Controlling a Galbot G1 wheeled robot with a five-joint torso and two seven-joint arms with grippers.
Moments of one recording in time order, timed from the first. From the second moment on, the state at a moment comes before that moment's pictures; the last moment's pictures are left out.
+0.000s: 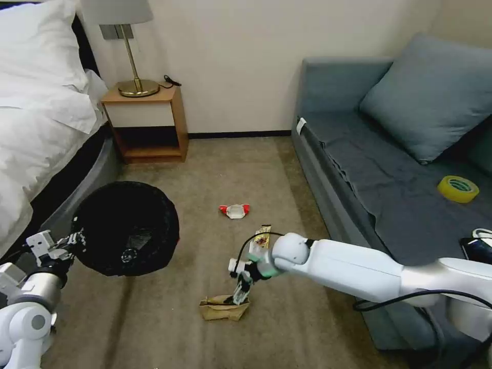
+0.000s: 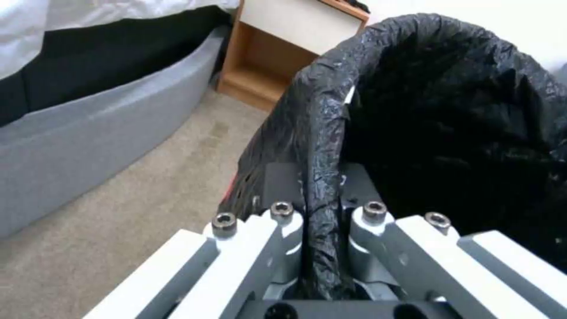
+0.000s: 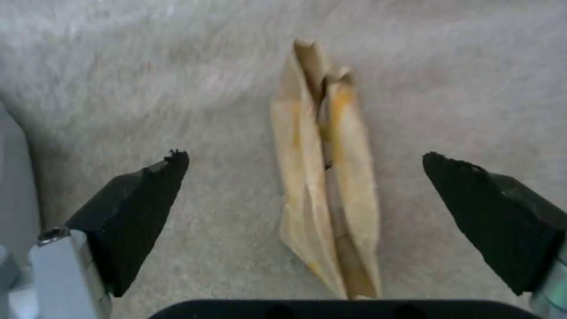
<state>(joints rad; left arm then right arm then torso) 1.42 -1.25 -1.05 -1.96 -0.79 0.39 0.04 -0.17 1.13 -1.09 1.30 0.64 -0.44 -0.54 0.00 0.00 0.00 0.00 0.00</state>
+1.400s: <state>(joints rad) 1.41 -1.20 -1.08 -1.88 -0.81 0.37 0.06 -0.32 1.36 -1.05 0.90 0.41 -0.37 -0.52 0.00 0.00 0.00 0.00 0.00</state>
